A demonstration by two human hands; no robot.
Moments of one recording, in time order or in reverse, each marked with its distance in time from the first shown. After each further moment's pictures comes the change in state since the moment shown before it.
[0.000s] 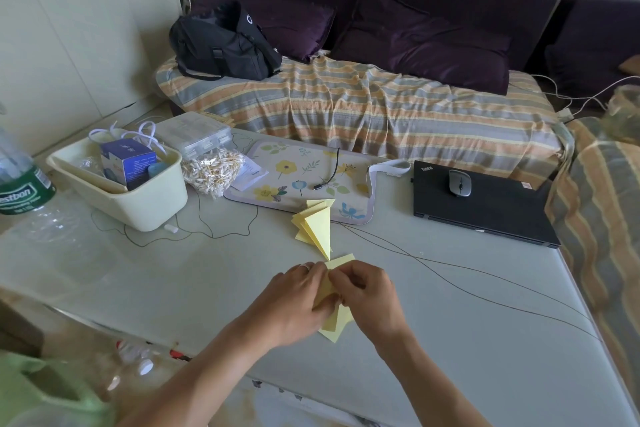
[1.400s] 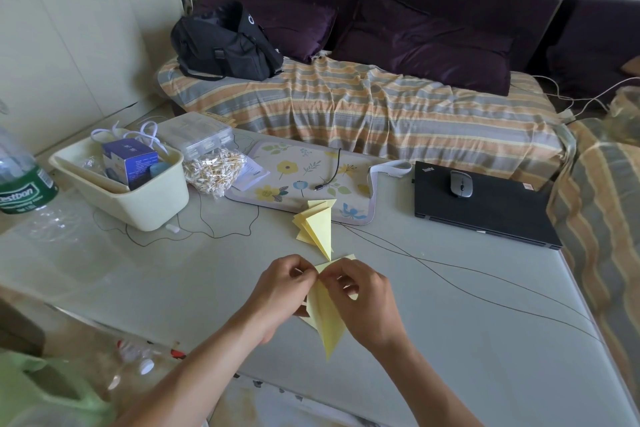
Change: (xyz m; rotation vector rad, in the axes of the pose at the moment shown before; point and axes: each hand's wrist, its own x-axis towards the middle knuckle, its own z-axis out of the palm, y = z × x) left_hand 0.002 0.002 -0.011 -0.871 0.127 -0.596; right_hand 0.000 0.011 0.009 -0.177 0.067 -0.449
